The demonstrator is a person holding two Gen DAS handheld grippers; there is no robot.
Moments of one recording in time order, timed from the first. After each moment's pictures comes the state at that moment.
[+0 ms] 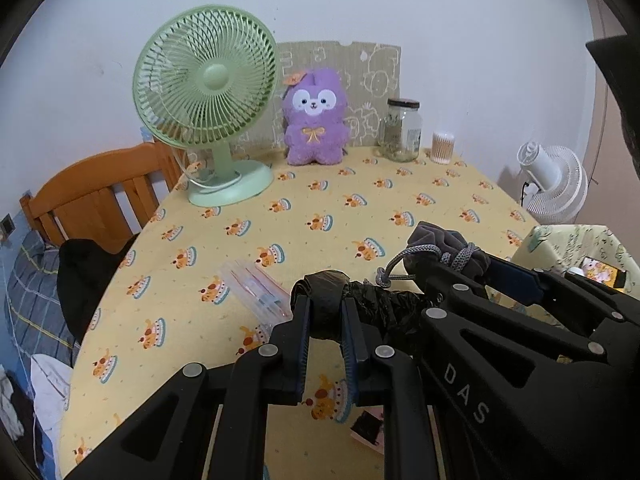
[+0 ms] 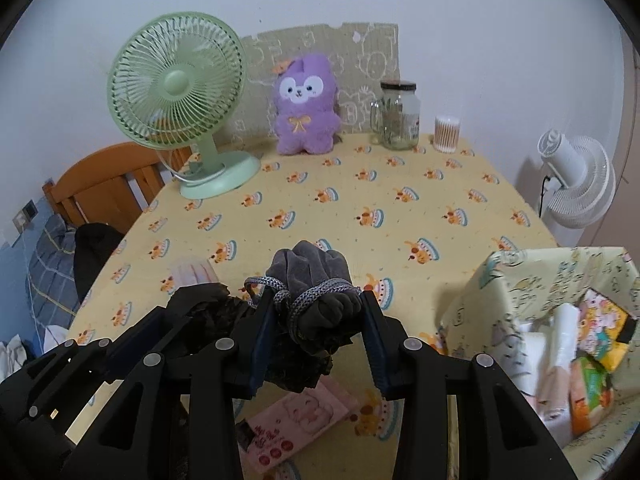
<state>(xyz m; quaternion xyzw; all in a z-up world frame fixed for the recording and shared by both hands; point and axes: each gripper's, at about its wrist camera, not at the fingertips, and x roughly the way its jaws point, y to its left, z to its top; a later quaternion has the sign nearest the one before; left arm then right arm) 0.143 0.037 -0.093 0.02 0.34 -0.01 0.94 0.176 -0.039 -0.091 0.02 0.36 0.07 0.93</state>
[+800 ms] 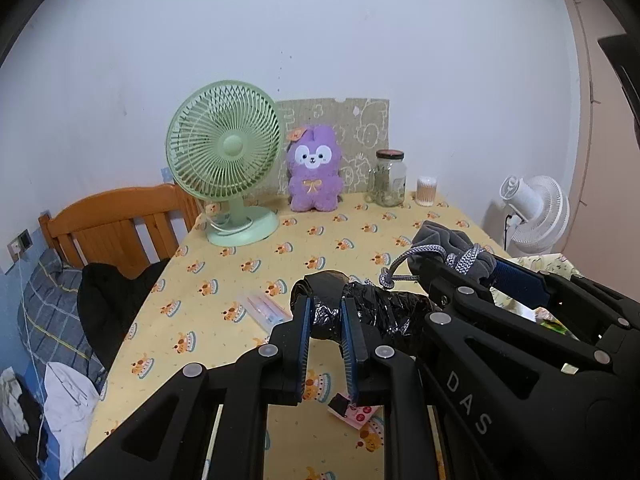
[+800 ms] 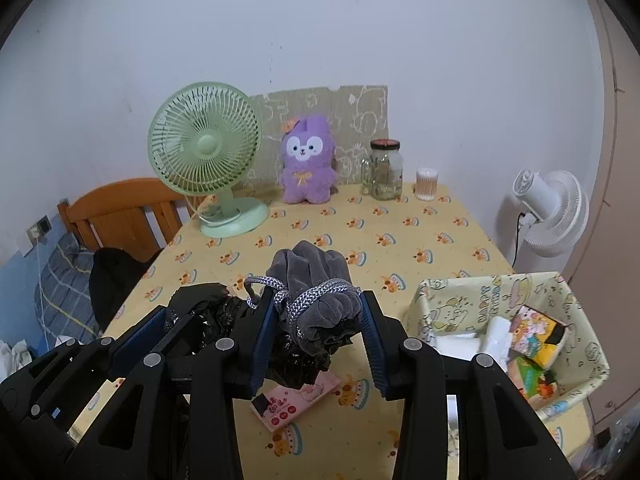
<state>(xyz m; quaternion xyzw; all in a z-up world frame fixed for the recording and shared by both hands) 0.075 0.020 -0.036 0.02 0.27 0.00 0.96 0.099 -0.055 -0.025 0.01 0.29 0.07 0.95</state>
